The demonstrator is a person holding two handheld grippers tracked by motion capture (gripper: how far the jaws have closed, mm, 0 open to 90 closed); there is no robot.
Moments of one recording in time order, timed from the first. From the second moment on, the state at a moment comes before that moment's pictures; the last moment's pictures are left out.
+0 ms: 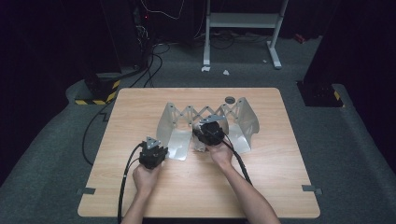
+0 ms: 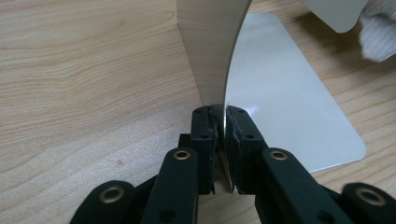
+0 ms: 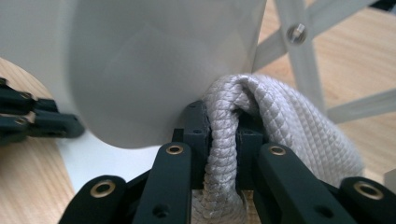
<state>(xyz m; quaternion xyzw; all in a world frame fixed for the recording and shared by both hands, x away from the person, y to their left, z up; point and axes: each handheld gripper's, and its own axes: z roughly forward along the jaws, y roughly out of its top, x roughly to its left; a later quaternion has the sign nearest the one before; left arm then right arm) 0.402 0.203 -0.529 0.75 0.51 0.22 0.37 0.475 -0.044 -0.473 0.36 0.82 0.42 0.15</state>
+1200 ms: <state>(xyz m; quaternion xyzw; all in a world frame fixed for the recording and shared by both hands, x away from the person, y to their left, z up) 0.403 0.203 -0.529 0.75 0.51 0.21 0.37 0.445 -0.047 -0.458 0.34 0.83 0.42 0.16</state>
